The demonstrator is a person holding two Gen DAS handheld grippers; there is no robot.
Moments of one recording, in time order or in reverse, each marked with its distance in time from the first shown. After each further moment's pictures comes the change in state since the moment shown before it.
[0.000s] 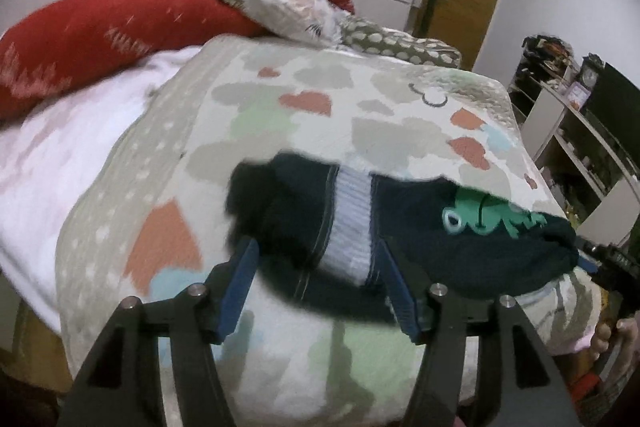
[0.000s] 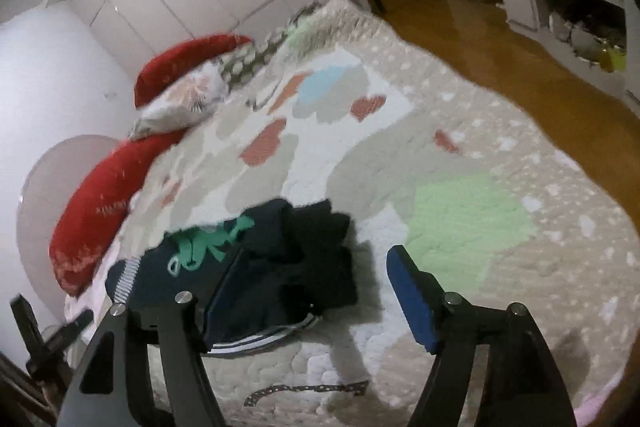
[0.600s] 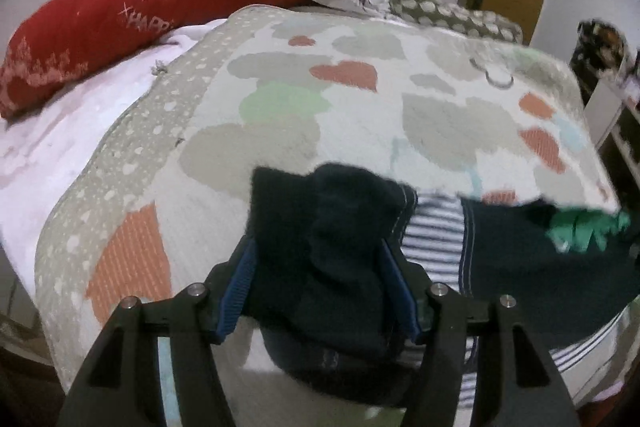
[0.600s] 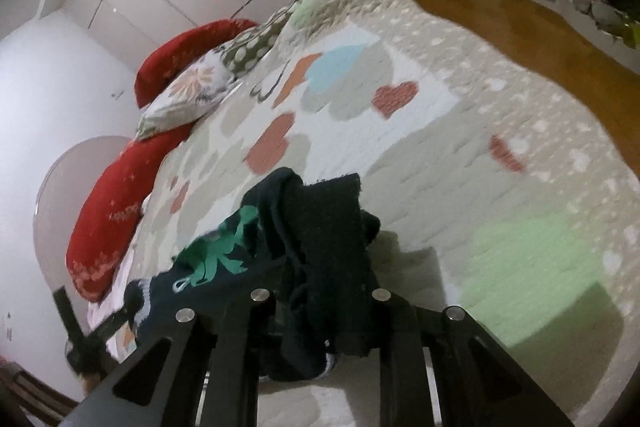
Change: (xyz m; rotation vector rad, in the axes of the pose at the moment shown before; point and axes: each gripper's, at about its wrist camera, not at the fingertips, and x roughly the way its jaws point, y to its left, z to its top) left arm 0.083 -0.013 0.003 -0.030 0.101 0.224; right arm 0.054 -0.010 0.038 0.069 0.059 0.082
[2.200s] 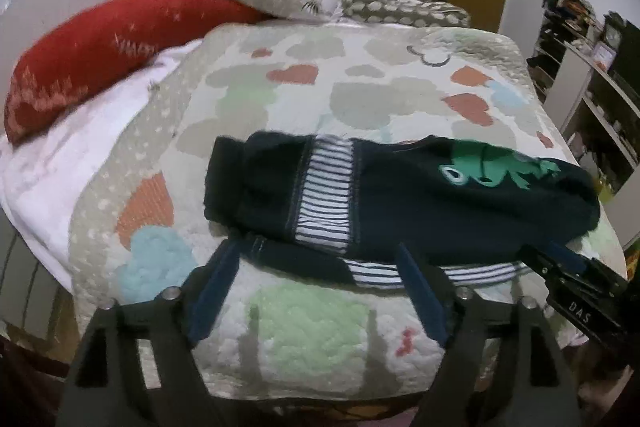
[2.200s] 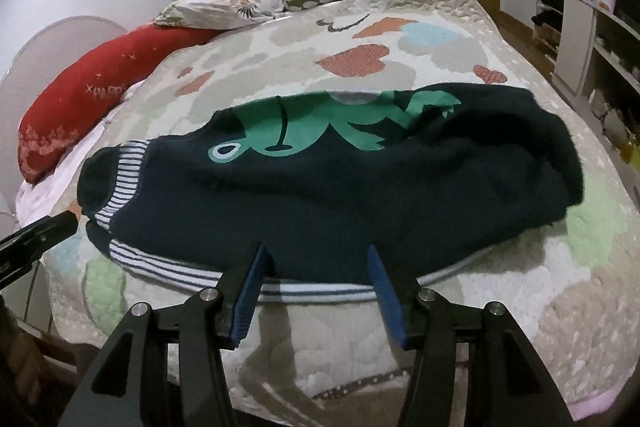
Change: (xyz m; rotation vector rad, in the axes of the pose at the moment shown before) left arm -0.102 -0.047 -0.045 0.101 -0.033 -0.048; right arm 0.016 0.116 -0.111 -0.407 0.064 -0.205
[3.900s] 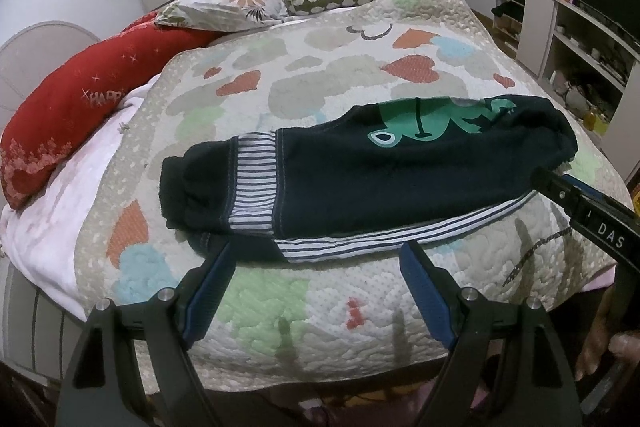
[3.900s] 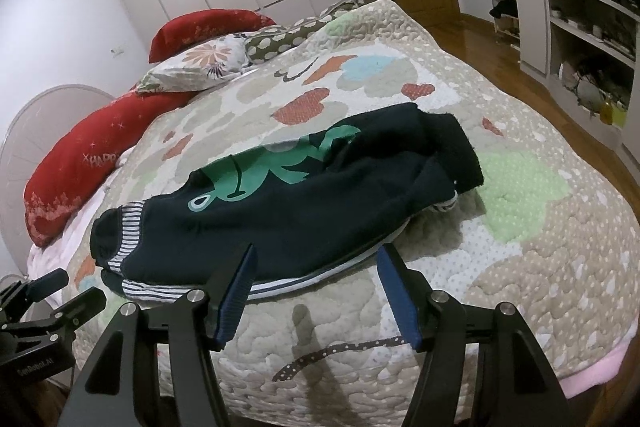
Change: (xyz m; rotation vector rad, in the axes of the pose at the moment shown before) left arm -0.010 -0.064 -0.016 0.217 0.025 0.007; right arm -0.045 -0.050 -0.010 0.170 -0.148 0.003
